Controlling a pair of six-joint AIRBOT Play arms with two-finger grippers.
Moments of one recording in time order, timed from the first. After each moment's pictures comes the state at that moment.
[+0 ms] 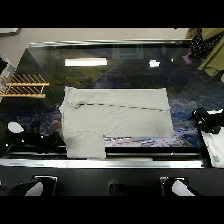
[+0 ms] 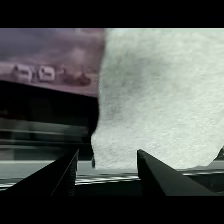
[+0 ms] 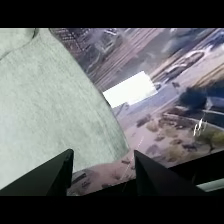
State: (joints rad) left arm 0.19 -1.05 0.55 1.05 -1.28 -1.65; right arm -0.60 -1.20 1.04 1.97 -1.31 -1.59
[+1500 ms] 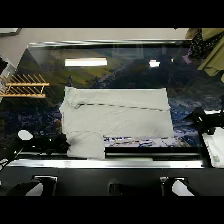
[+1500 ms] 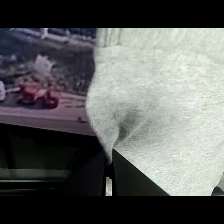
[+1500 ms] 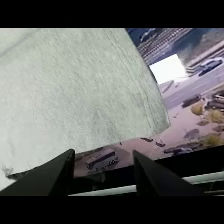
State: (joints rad) left arm 0.09 -1.05 0.42 0.94 -1.00 -1.62; right arm -0.60 -1.20 1.02 2.09 -1.42 -1.62
